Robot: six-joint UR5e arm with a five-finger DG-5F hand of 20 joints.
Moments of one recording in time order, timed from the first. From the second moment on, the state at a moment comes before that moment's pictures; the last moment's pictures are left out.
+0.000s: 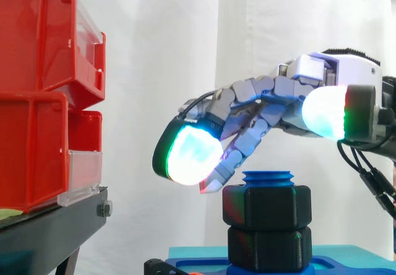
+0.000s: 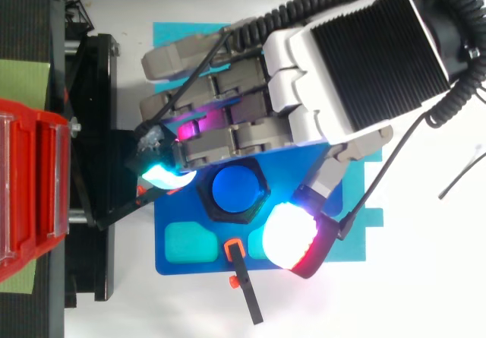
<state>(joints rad) -0.04 -2.33 -1.16 -2.55 -2.12 -1.37</state>
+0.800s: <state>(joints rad) -0.03 -2.33 -1.18 -2.54 -2.11 -1.37</state>
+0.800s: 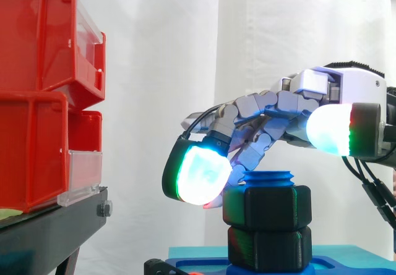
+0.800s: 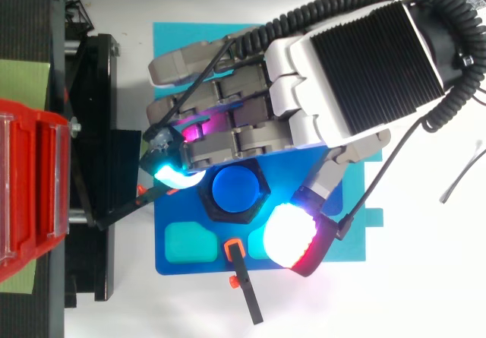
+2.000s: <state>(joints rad) -0.06 -2.33 -1.18 -2.58 -2.13 -1.37</state>
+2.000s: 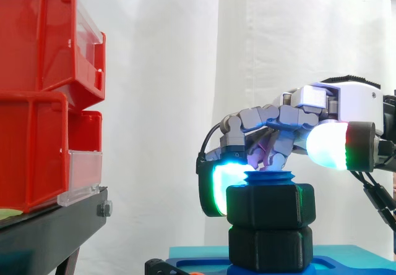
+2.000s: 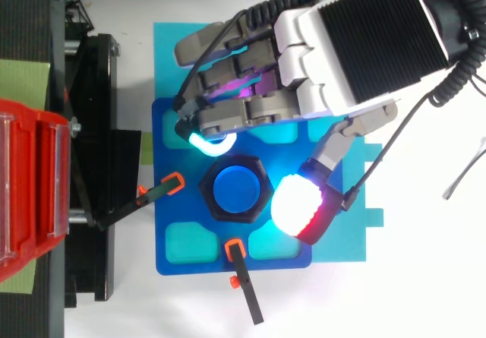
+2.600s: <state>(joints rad) -0.08 -2.32 -1.18 -2.57 -2.15 -1.37</state>
